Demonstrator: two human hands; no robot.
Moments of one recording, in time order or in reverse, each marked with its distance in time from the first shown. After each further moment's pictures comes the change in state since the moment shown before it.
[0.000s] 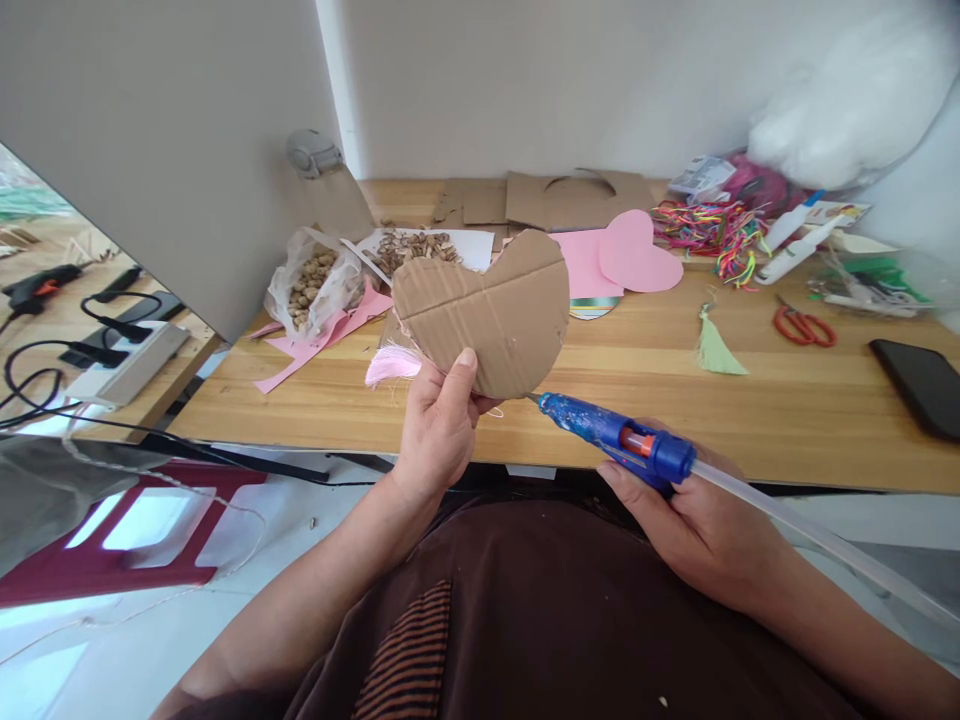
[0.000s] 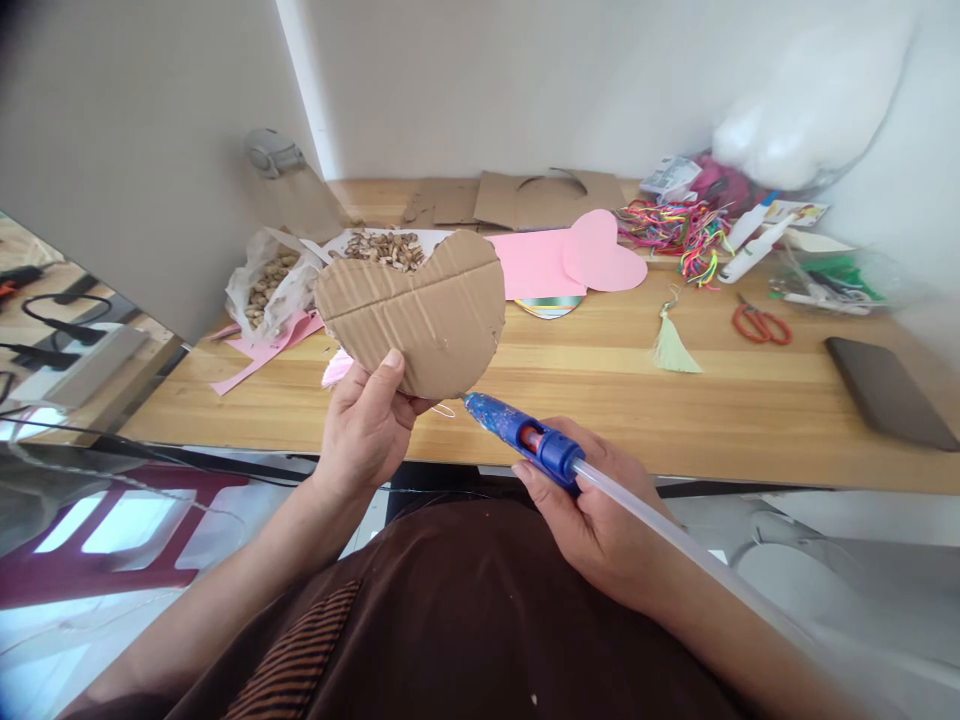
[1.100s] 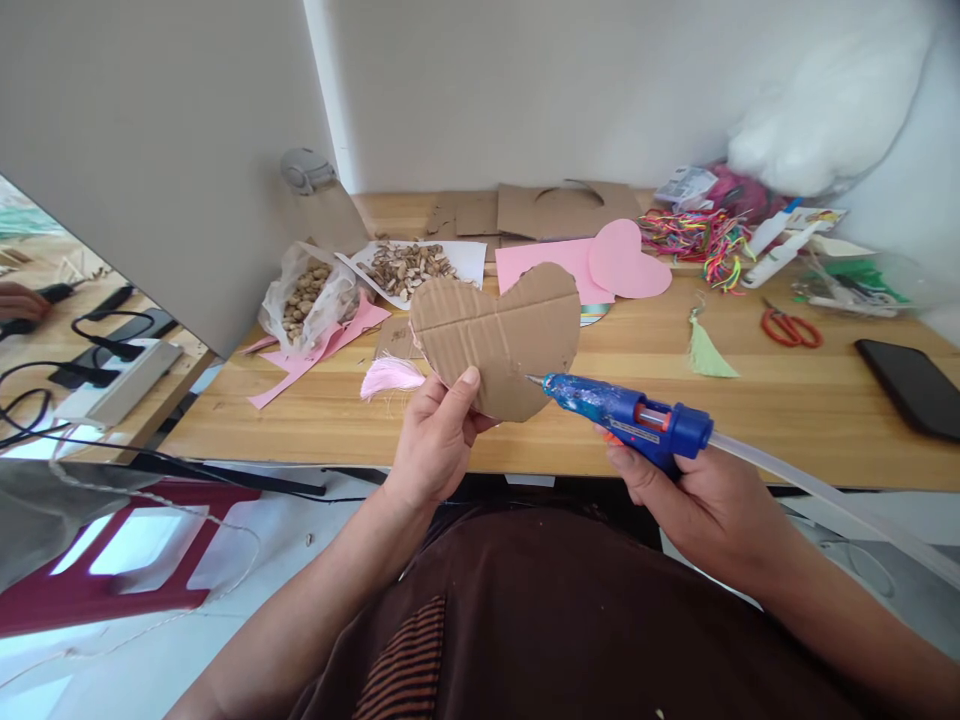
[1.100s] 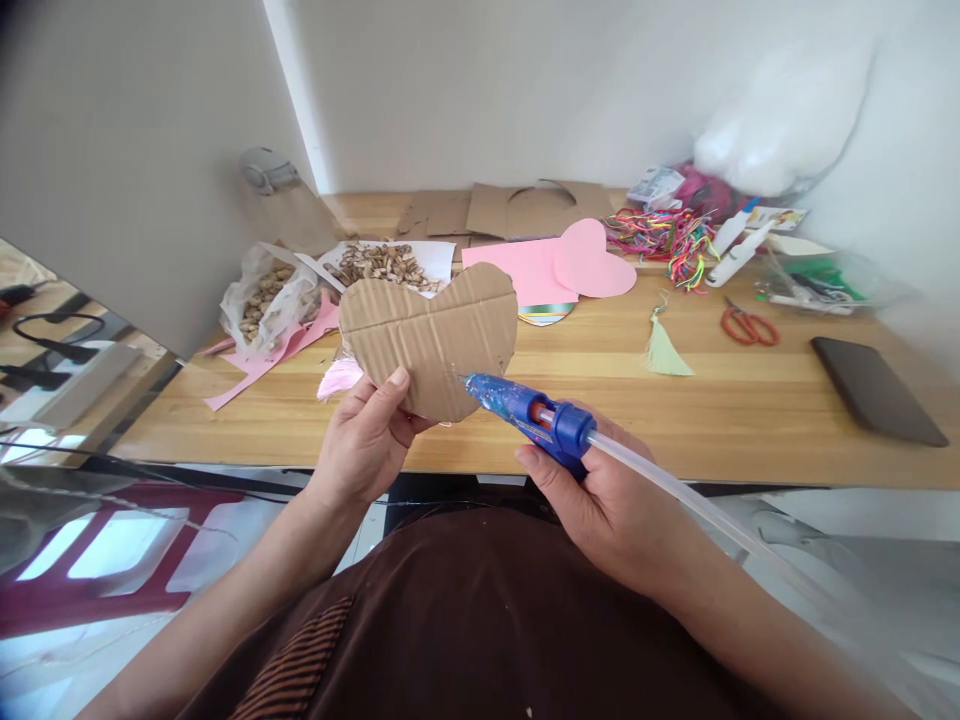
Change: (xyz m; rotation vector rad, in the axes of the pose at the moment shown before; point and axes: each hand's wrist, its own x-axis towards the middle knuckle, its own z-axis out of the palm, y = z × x) left_hand -0.003 -0.003 -0.010 -0.032 -0.034 -0.149; right_hand 0.007 0.007 -0.009 0.036 -0.003 0.123
